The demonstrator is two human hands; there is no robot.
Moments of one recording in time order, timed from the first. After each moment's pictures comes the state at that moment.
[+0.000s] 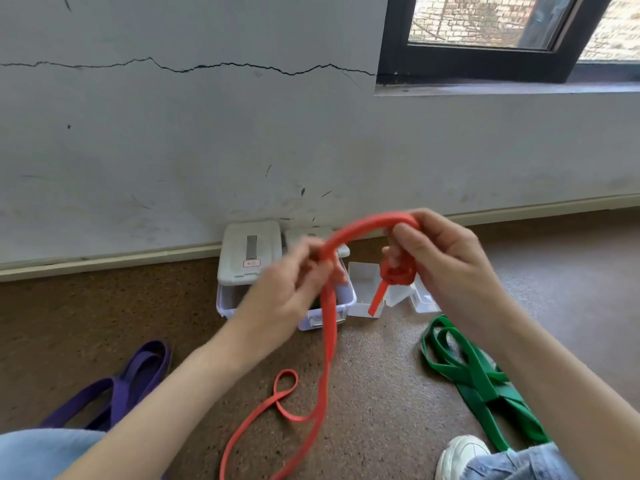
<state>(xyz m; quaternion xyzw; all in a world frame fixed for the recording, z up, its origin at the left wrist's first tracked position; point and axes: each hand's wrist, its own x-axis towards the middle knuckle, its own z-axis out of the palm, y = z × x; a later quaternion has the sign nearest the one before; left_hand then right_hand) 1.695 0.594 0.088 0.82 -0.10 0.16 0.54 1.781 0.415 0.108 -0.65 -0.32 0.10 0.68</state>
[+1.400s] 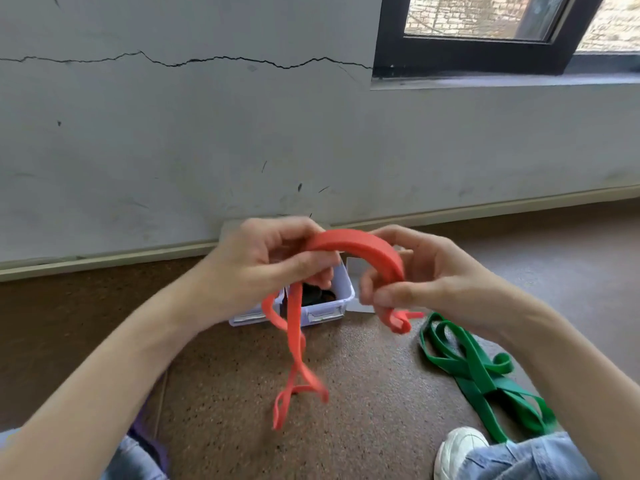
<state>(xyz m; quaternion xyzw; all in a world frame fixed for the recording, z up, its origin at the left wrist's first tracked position) 1.692 0.621 0.125 0.78 -0.18 0.05 0.60 1.778 0.405 0.117 -0.62 -0.38 0.31 0.61</state>
